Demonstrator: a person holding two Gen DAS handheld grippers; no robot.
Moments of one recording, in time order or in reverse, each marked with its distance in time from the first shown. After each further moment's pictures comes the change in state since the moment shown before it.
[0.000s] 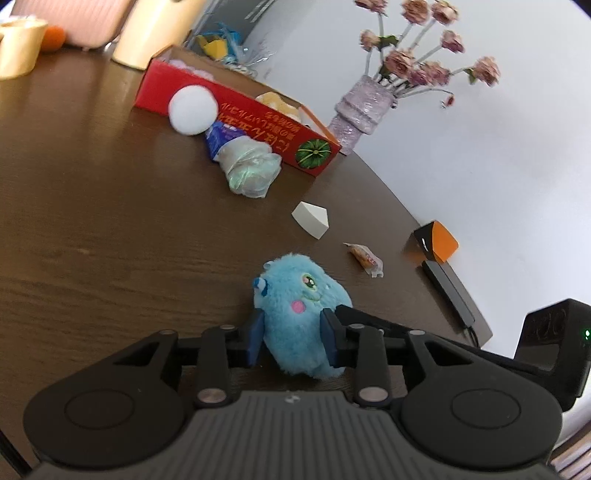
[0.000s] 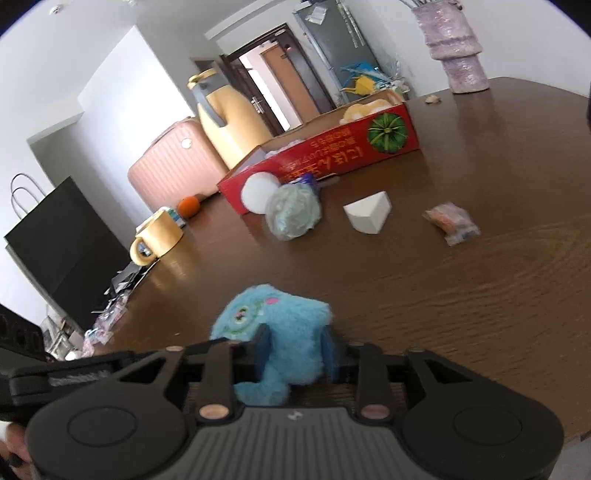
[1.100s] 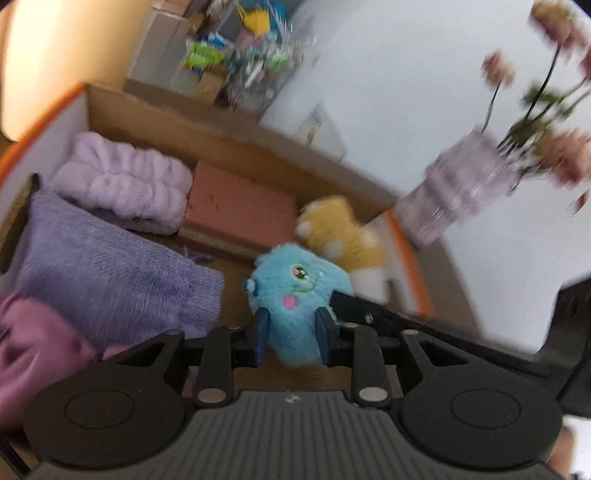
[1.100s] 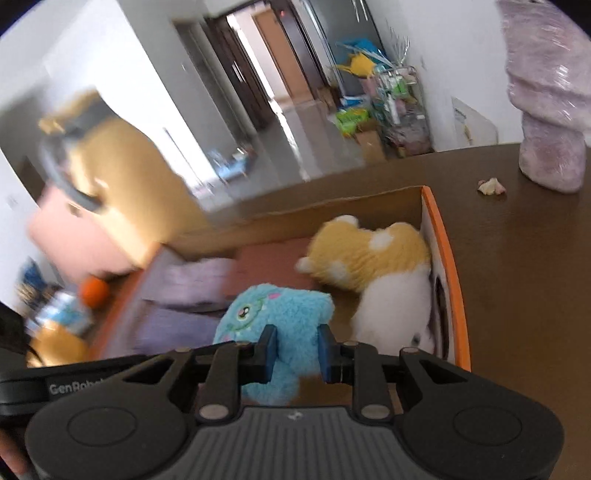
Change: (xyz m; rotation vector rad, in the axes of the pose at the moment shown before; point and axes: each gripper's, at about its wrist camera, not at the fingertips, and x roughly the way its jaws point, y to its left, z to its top) left arm 0.232 0.037 0.307 -0.110 0.056 0.065; right arm 0.258 -0.054 0.326 -0.094 0.158 -0.123
